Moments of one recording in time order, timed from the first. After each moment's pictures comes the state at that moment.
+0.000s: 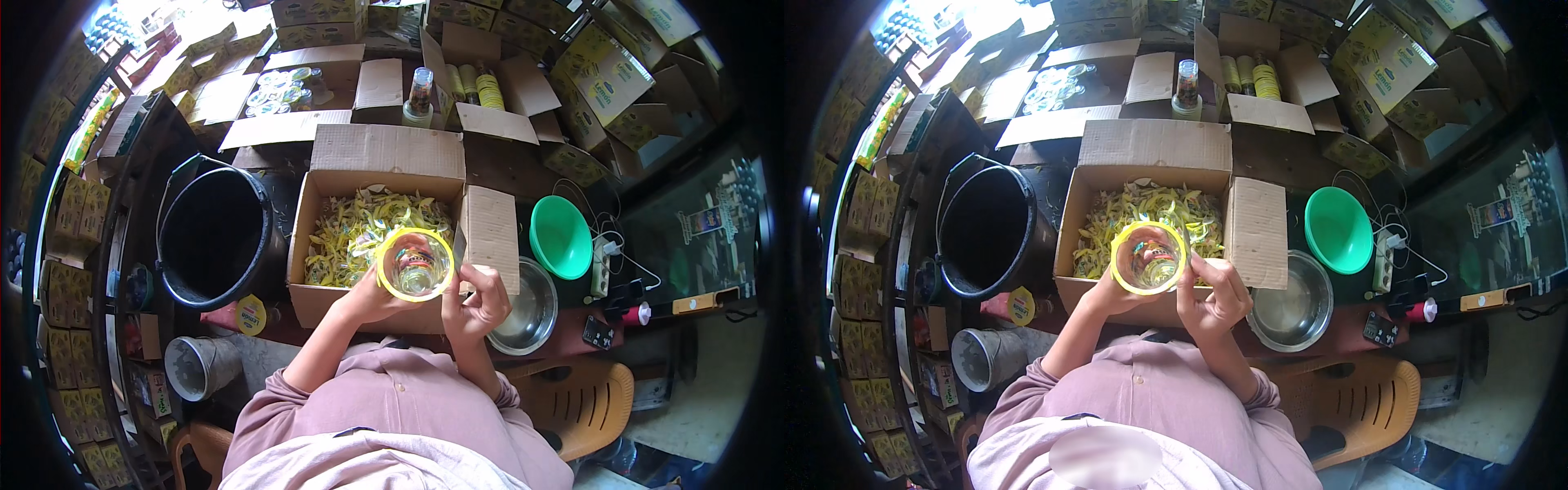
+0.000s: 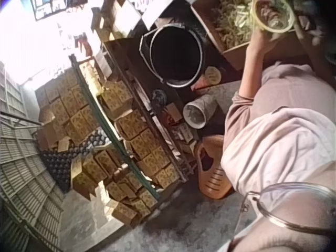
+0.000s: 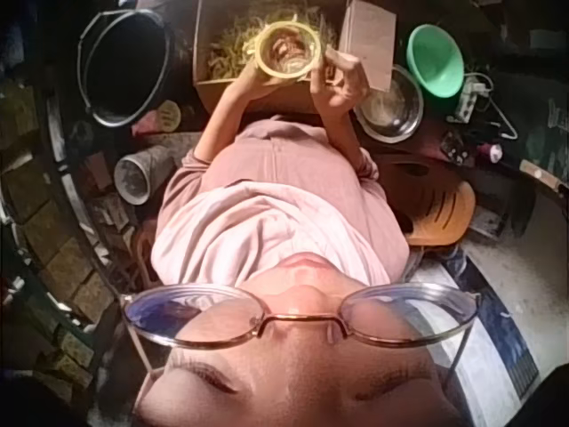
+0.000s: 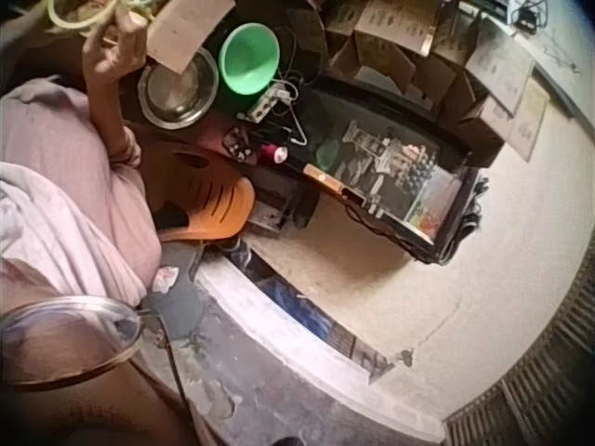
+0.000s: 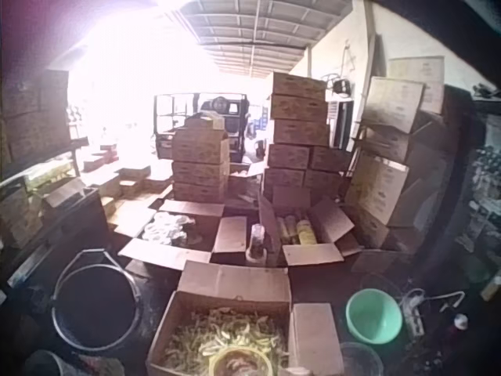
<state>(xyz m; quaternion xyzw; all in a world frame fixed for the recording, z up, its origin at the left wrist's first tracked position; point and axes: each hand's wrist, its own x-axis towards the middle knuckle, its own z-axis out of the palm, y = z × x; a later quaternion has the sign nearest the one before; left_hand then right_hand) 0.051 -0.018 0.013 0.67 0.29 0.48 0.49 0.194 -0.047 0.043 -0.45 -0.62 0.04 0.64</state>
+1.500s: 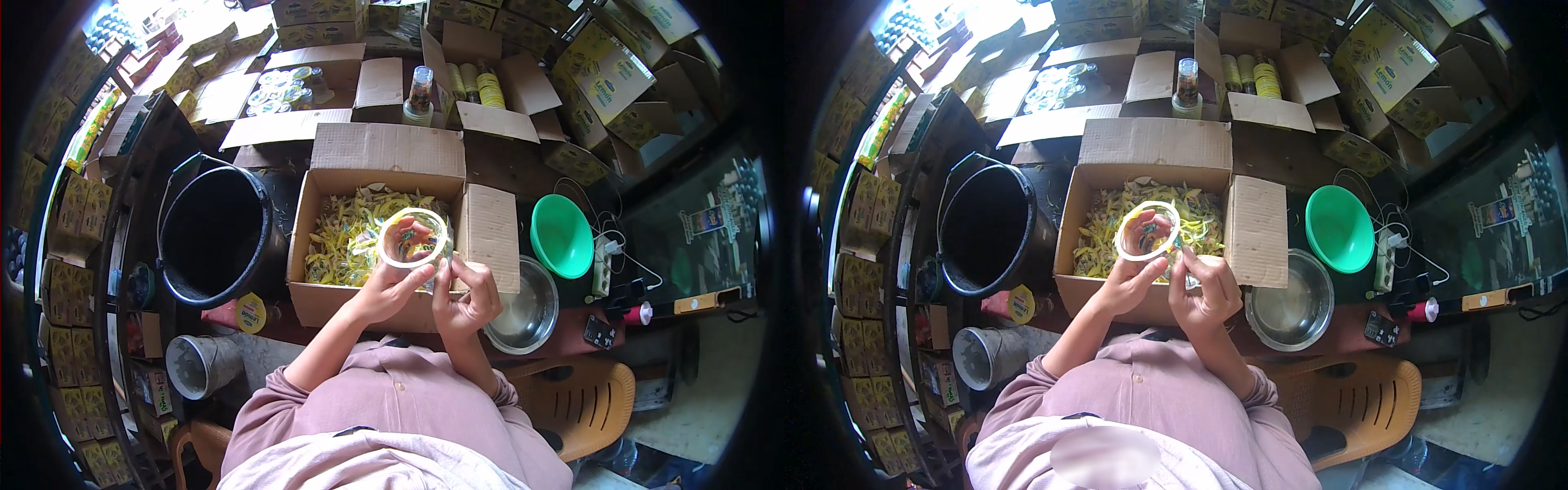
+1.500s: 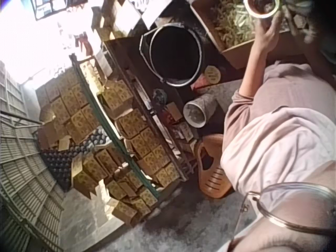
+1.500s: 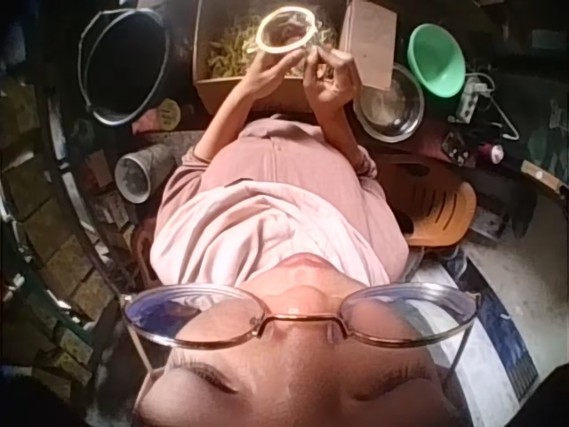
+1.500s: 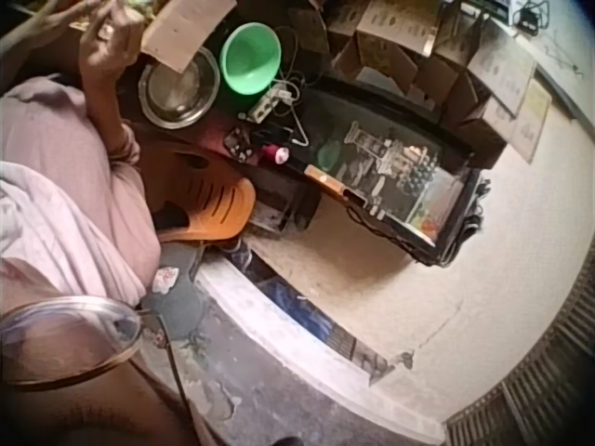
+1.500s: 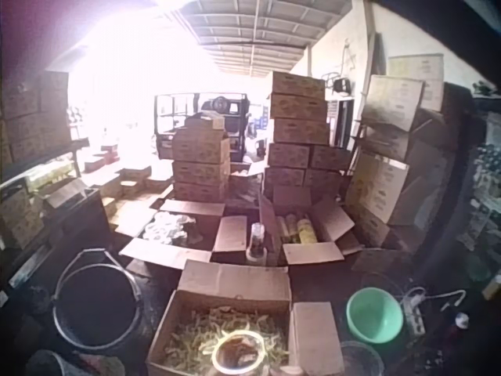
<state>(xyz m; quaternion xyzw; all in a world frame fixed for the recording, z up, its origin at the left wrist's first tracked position) 0.069 -0.022 0.018 0.58 0.26 0.53 0.57 0.187 -0.043 0.039 -0.47 -0.63 -0.02 0.62</state>
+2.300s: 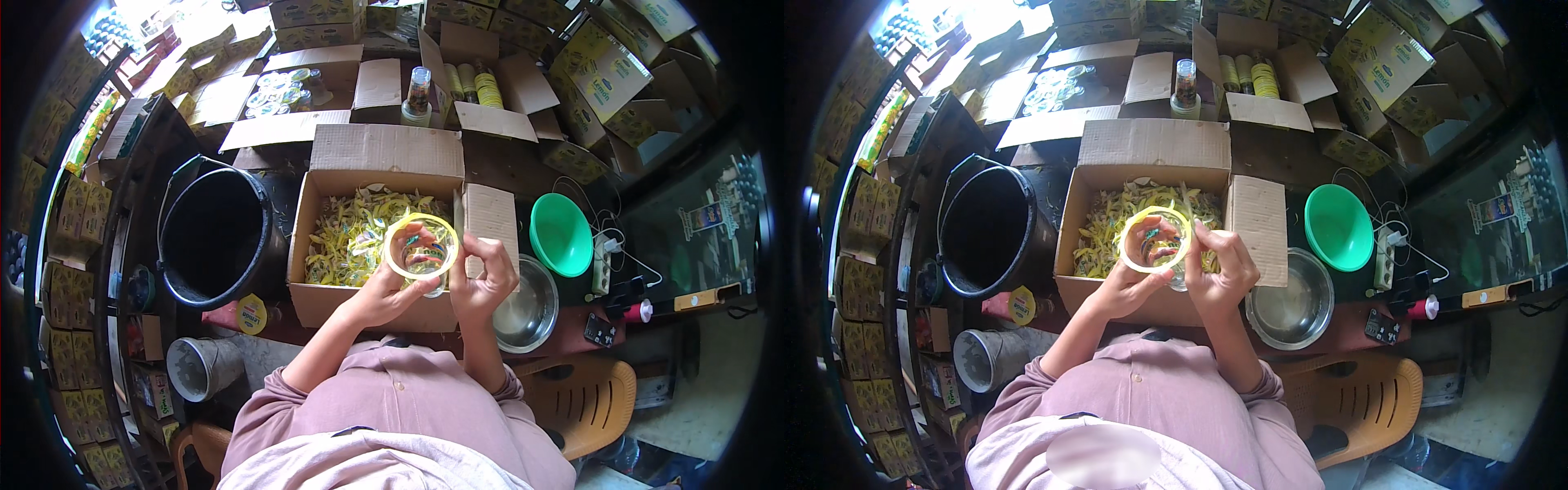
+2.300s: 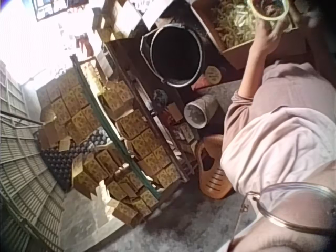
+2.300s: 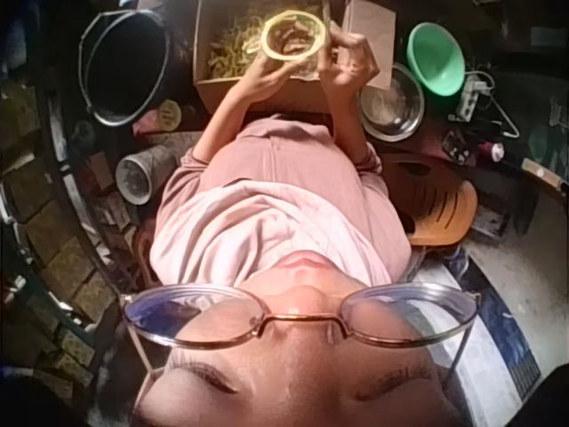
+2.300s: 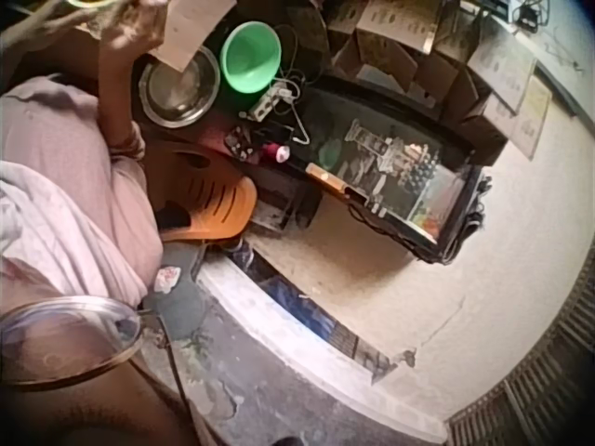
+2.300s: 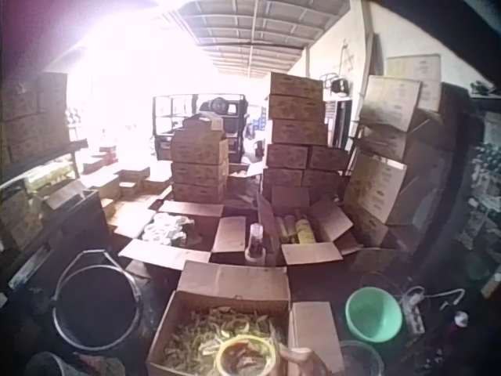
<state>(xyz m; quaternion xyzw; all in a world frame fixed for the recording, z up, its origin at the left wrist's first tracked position) 0.066 -0.025 0.024 0.60 0.25 0.50 0.58 0.201 -0.025 0.052 -0.48 -0.62 0.01 0.62</state>
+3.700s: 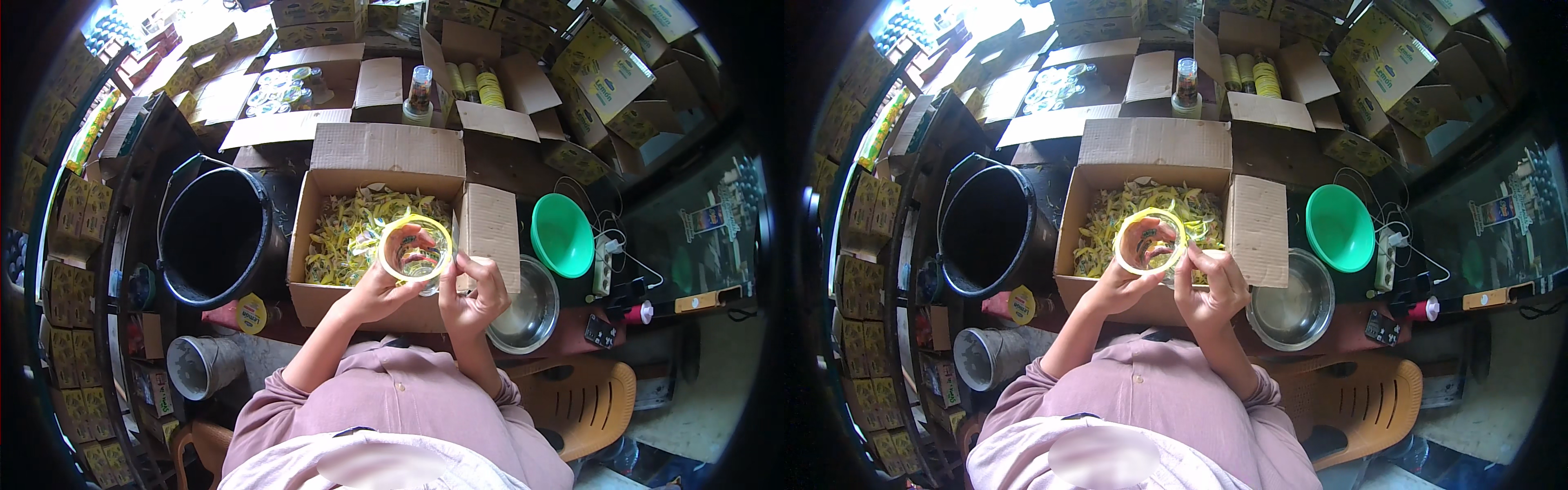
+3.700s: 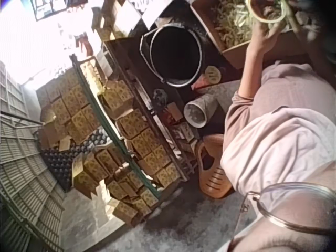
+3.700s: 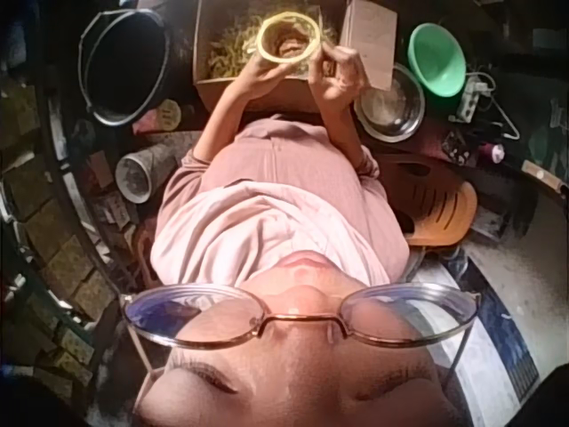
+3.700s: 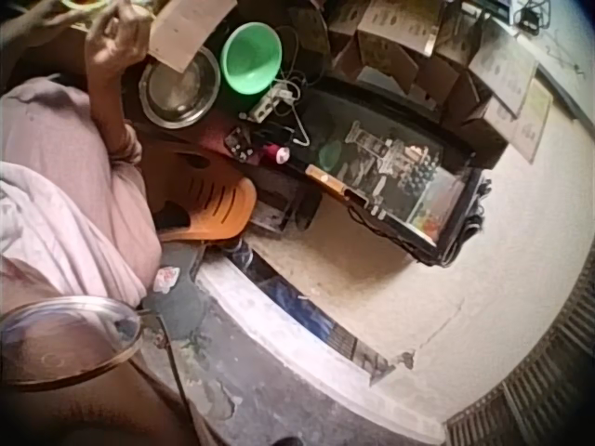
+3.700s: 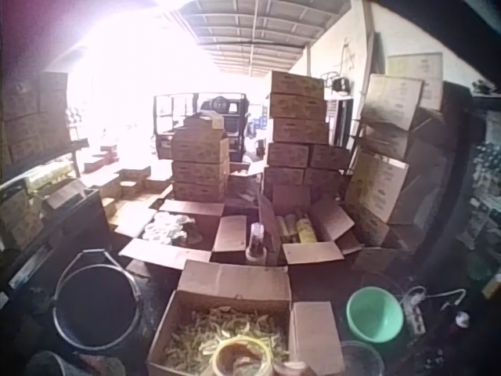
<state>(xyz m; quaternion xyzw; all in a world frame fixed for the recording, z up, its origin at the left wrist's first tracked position) 0.058 -0.019 0.016 0.62 0.23 0.49 0.57 0.195 -0.040 0.045 -0.47 -0.63 -0.01 0.61</state>
